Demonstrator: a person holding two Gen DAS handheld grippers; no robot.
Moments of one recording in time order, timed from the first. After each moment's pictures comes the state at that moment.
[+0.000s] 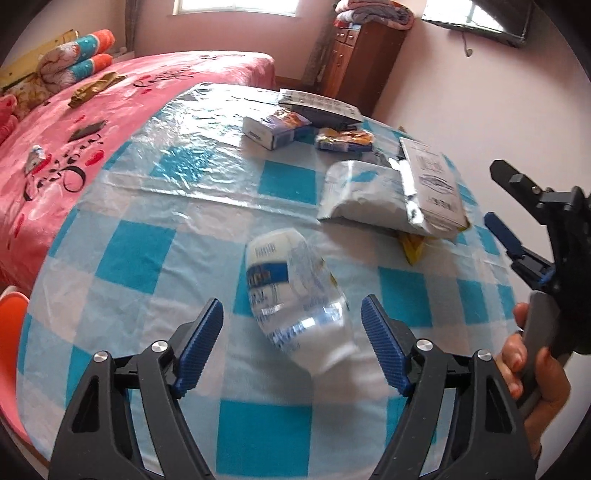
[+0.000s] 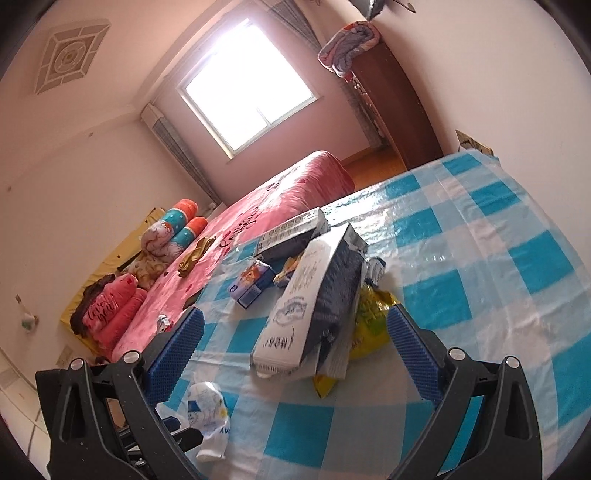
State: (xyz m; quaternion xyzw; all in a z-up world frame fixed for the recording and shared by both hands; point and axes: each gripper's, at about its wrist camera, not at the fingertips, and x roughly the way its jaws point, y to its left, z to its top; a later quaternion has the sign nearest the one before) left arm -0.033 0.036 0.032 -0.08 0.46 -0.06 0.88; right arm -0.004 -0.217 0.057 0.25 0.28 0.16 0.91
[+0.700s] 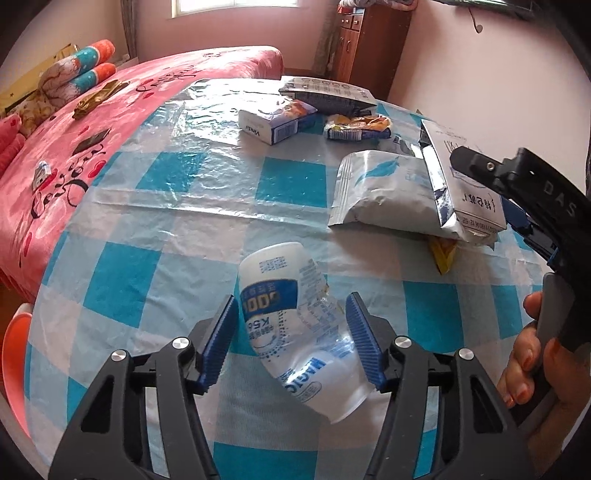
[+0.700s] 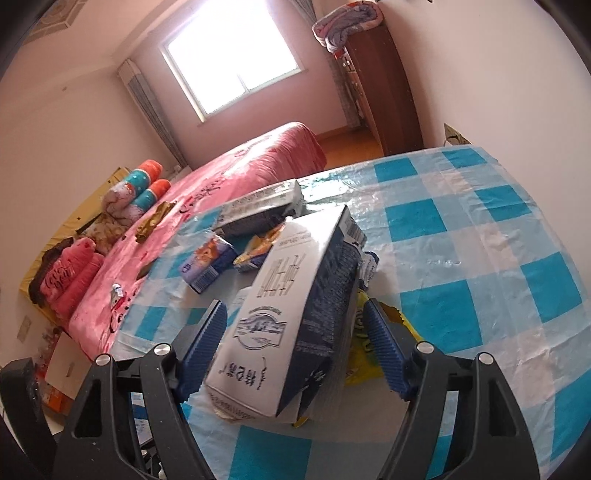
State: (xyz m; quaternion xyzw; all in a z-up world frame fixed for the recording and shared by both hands) left arm -0.004 0.018 0.016 -0.03 0.48 -0.03 0.88; right arm 0.045 -0.189 0.037 0.18 0.35 0.10 0.91
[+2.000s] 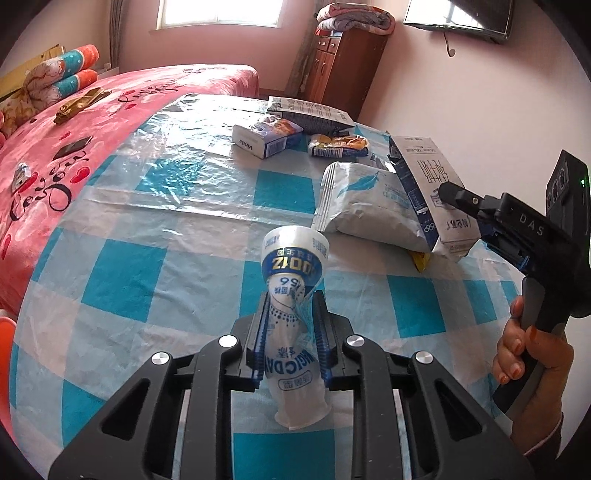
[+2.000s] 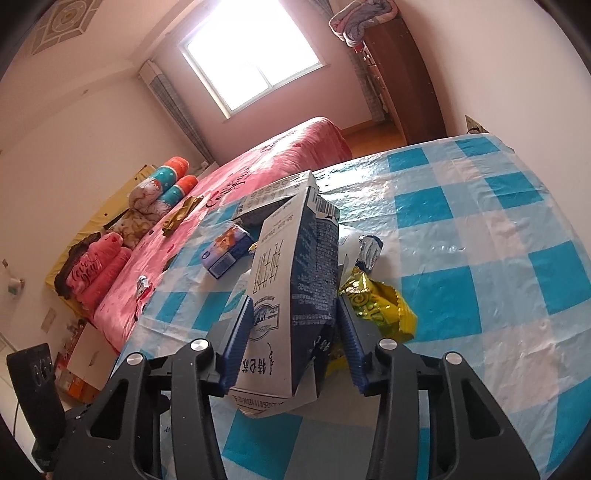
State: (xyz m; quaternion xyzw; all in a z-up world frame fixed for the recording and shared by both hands) left arm -0.027 0.046 0.019 -0.07 0.44 -0.09 0.89; right arm 0.030 -0.208 0.032 0.20 0.34 0.17 0.90
